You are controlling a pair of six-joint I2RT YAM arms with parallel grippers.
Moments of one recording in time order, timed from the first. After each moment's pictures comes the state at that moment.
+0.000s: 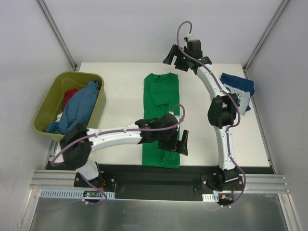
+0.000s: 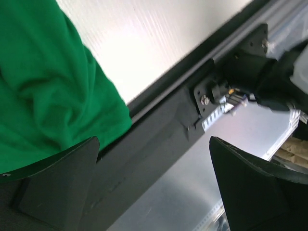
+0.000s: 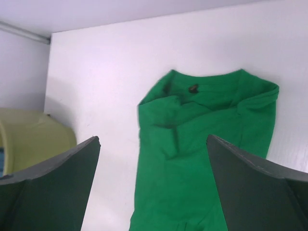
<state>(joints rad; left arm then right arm) -1.12 1.67 1.16 -0.41 0.25 -0.85 0.30 2.43 2.35 -0.48 -0.30 0.57</state>
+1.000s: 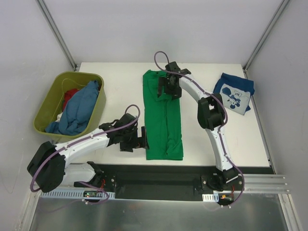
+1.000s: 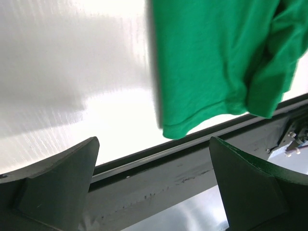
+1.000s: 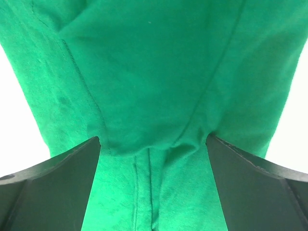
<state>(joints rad) -0.75 1.19 0.66 -0.55 0.21 -0.84 0.47 2.45 2.20 -0.87 -0.07 0.47</state>
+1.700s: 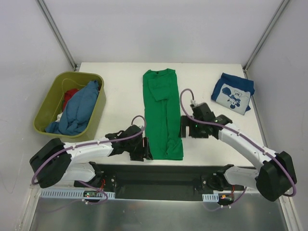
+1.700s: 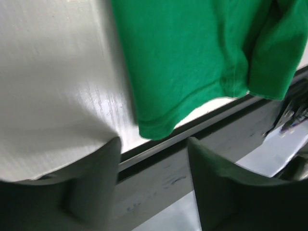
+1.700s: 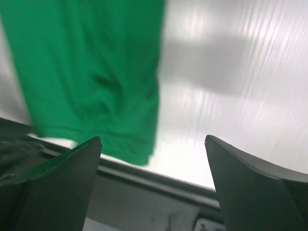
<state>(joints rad) -0.89 1.23 0.49 -0.27 0.25 -1.00 0.58 1.19 0.87 -0.68 -0.06 0.51</state>
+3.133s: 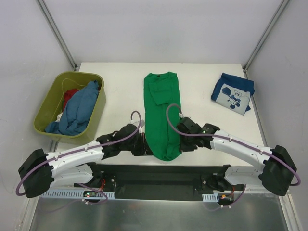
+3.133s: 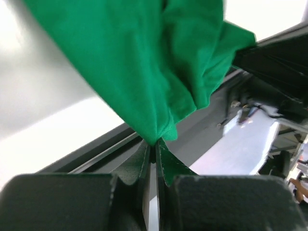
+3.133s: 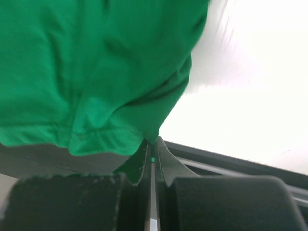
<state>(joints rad) -0.97 1.04 0.48 -0.23 0.19 -1.03 0.92 1.21 0.75 -0.76 0.05 0.77</state>
